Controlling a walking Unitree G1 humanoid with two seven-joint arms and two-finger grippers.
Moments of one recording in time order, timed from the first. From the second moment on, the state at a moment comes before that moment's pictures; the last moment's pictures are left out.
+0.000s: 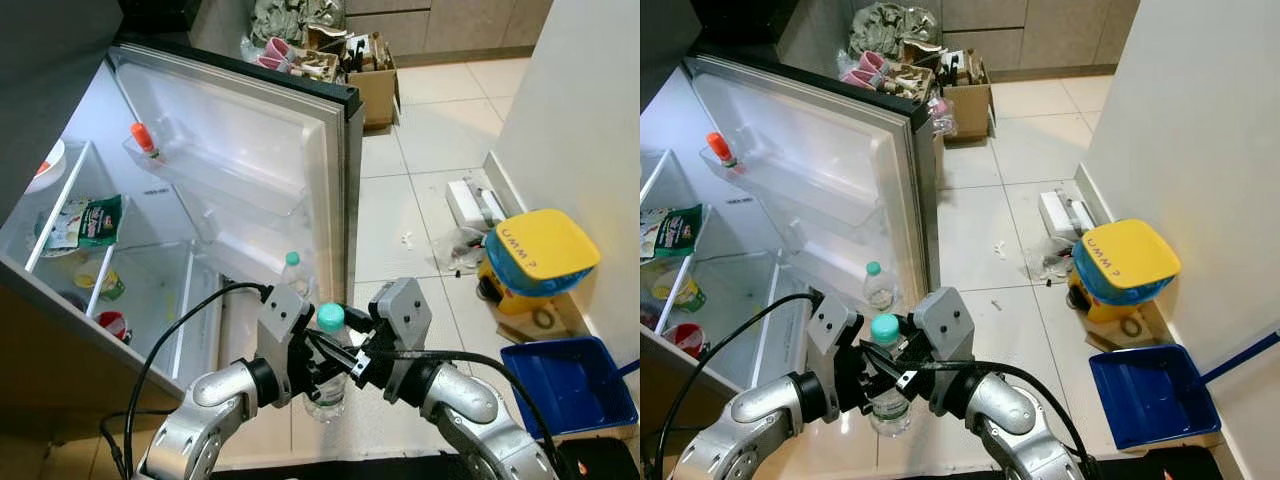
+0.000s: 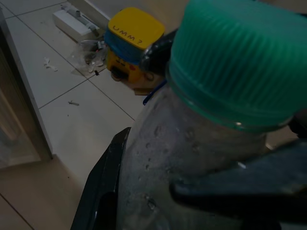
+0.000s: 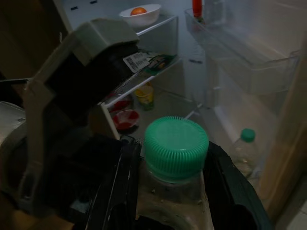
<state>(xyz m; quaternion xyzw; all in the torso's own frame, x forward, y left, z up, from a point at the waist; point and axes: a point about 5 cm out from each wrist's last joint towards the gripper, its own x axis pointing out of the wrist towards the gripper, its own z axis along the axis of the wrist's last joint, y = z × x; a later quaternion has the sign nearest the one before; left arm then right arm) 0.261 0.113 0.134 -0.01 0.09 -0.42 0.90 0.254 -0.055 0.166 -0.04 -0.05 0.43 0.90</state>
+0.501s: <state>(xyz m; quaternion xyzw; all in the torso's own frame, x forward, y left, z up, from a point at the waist) 0.276 0.158 0.077 0.04 0.16 -0.15 0.97 0.294 -0.168 0.169 -0.03 -0.09 0.06 0.99</state>
